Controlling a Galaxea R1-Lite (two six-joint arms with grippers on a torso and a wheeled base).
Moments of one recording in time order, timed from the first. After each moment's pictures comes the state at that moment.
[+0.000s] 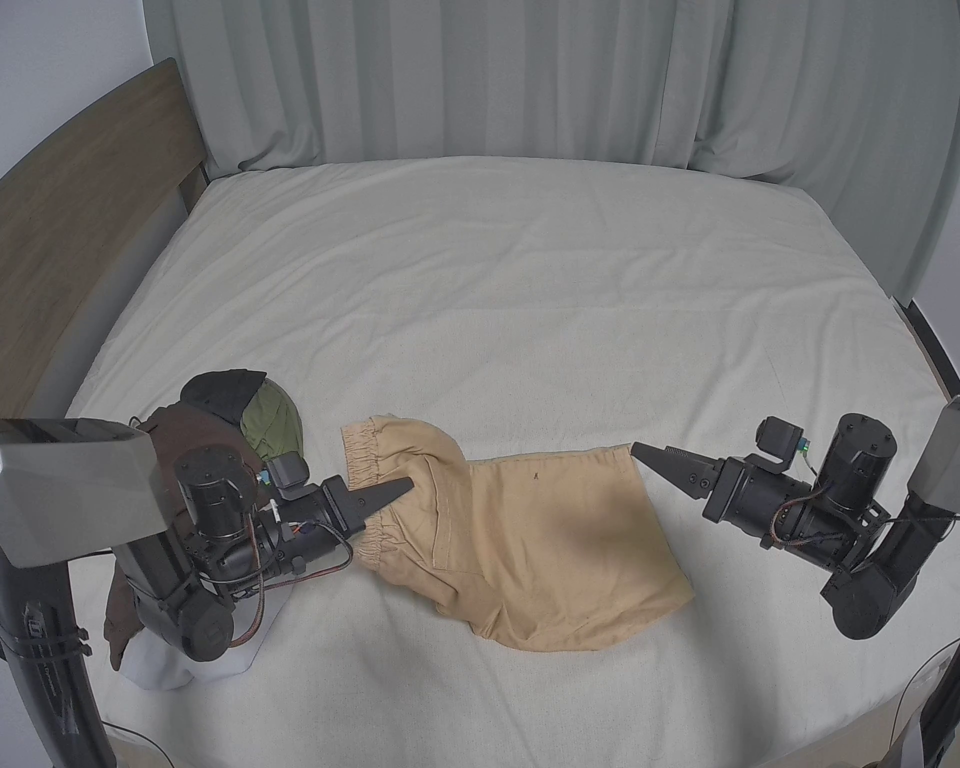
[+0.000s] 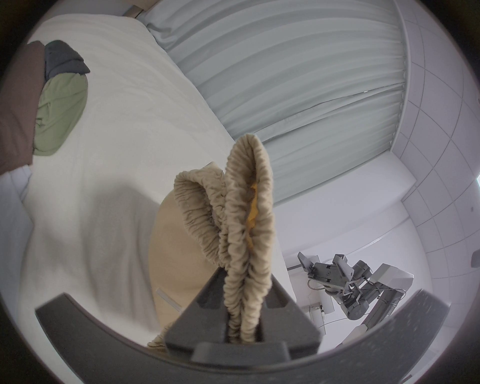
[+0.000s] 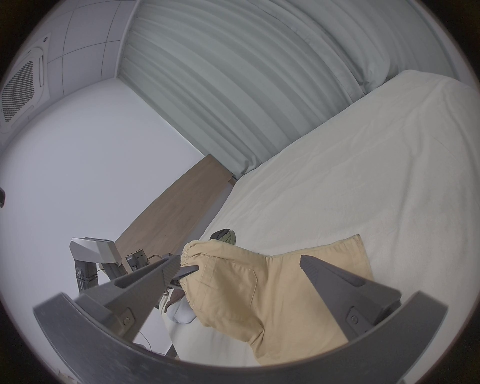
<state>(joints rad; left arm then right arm) -0.32 2.19 -0.53 -1.55 -0.53 -0.83 0.33 1.98 -0.41 -1.54 0.46 0.54</state>
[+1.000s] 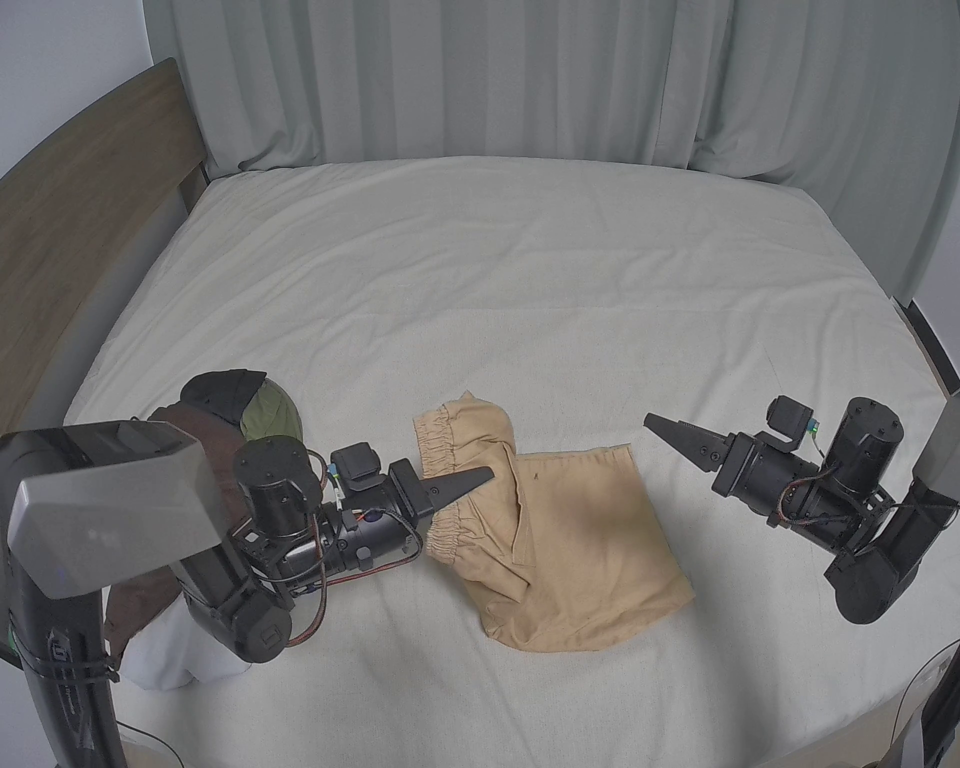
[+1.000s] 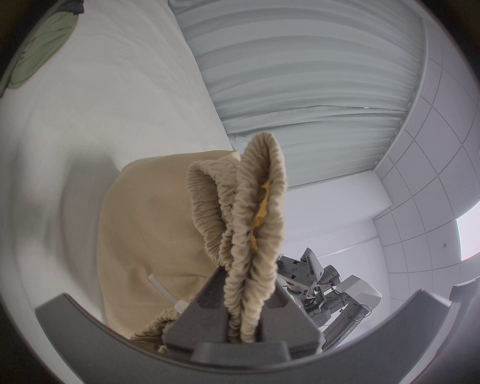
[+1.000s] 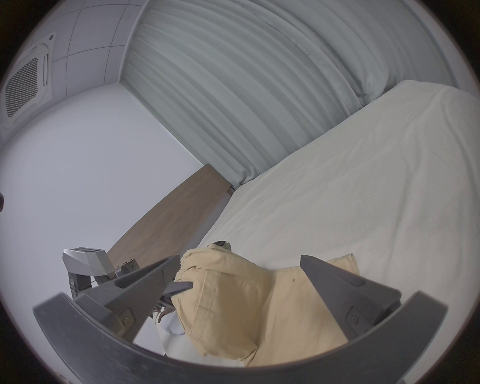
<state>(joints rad) -0.47 2.24 -0.69 -1.55 -0.54 -1.08 0.29 1.98 -0.46 -1.55 0.45 0.55</state>
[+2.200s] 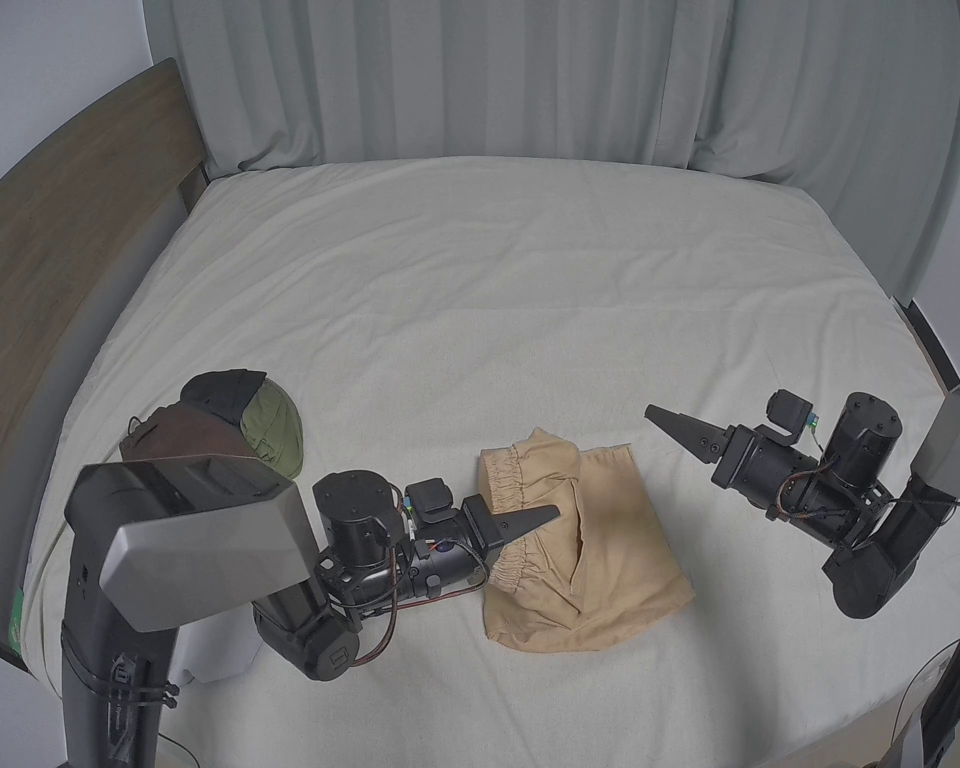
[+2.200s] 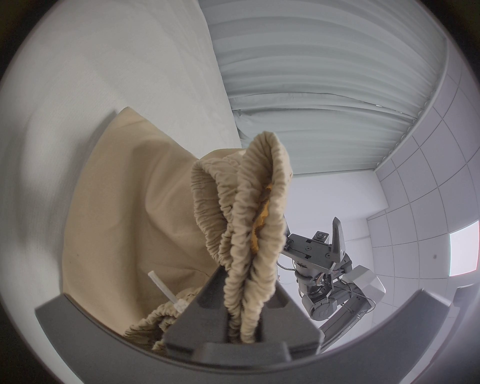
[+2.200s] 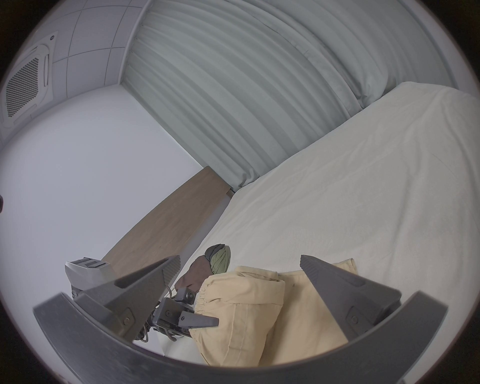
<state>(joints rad) -0.59 2.41 -0.83 -1.55 -0.54 -1.17 0.29 1.98 -0.49 -1.54 0.45 0.55</state>
